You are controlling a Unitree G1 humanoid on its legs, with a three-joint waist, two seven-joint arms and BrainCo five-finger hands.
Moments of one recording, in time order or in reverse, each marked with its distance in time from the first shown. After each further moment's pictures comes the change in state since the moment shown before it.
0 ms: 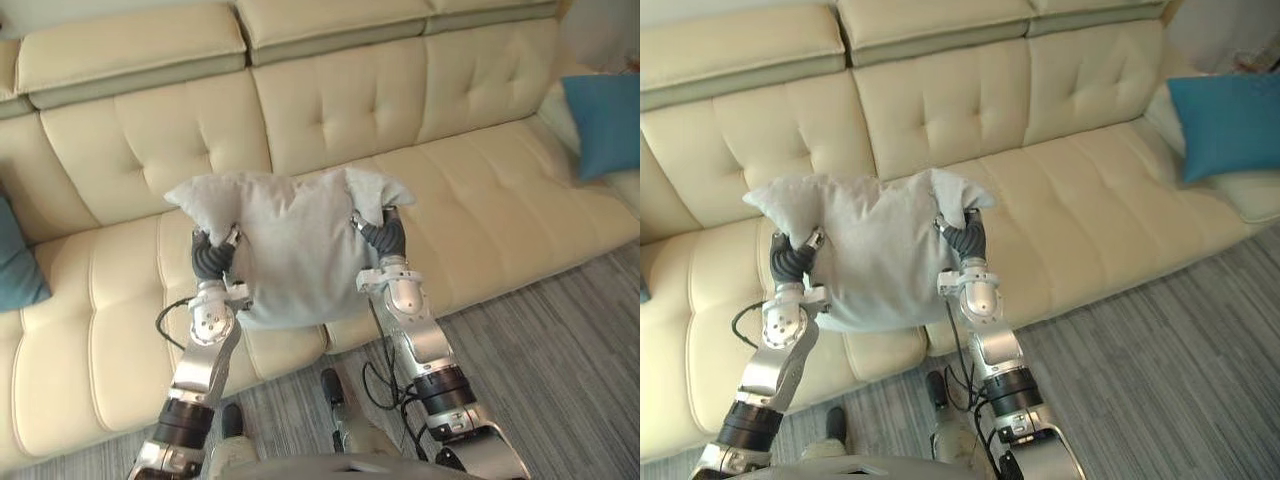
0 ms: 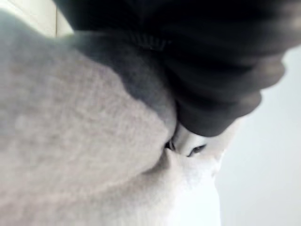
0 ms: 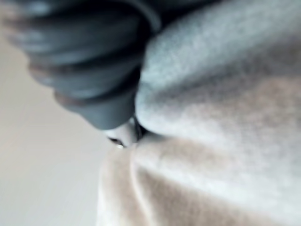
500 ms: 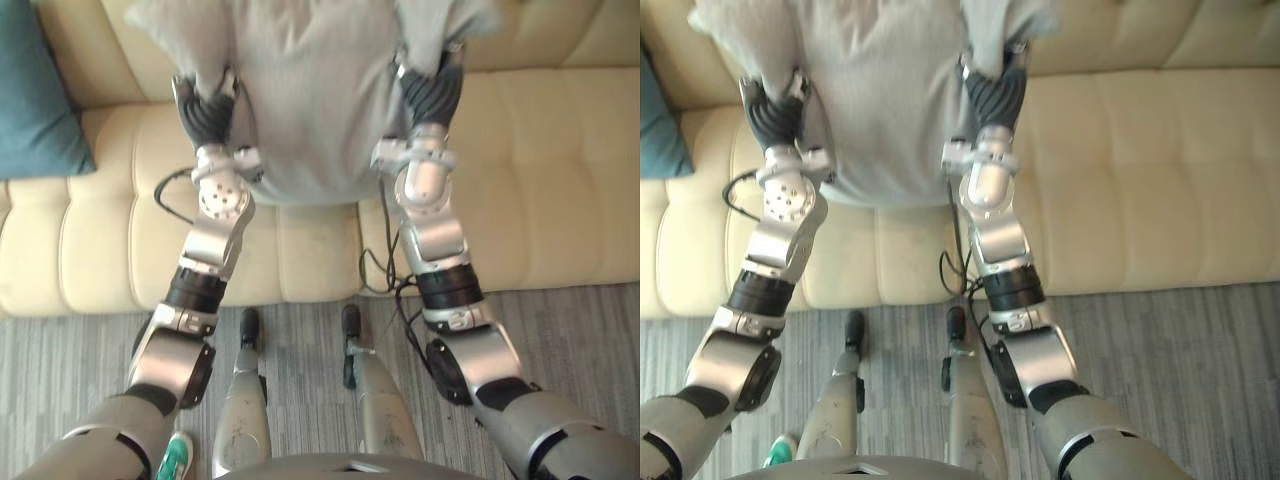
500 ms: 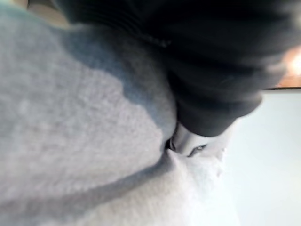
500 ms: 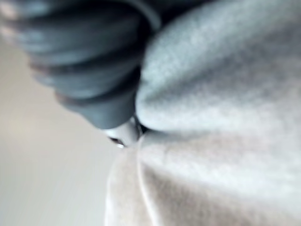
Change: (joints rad) left arm -0.672 0.060 0.033 0.219 -0.004 -0.005 0.143; right arm -0.554 -0.064 -0.126 0.030 -0.079 0.002 -0.222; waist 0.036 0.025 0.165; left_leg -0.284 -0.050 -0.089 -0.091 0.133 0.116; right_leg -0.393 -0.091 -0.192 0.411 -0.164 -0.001
